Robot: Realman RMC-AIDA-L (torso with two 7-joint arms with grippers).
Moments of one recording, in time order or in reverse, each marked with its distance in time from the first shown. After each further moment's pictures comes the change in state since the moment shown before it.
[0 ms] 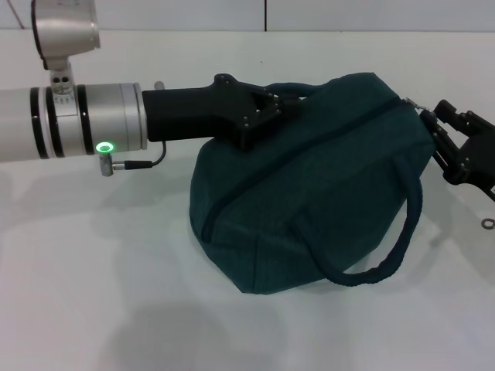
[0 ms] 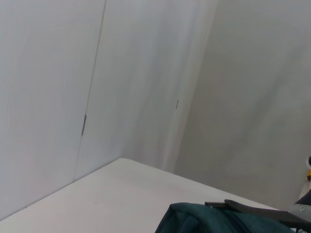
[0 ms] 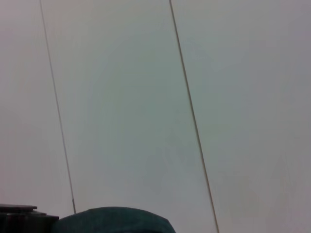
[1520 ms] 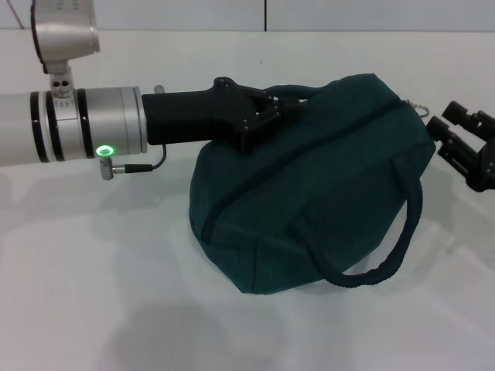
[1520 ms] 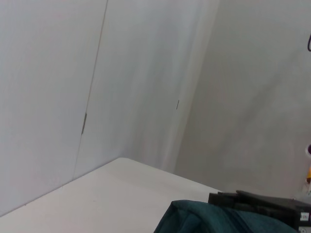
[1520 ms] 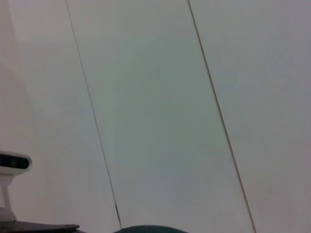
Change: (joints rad) left arm 0.006 -0.003 0.000 -0.005 -0.002 0.002 -0.001; right arm 0.004 -0.083 -0.013 0.000 -0.095 -0.106 0.152
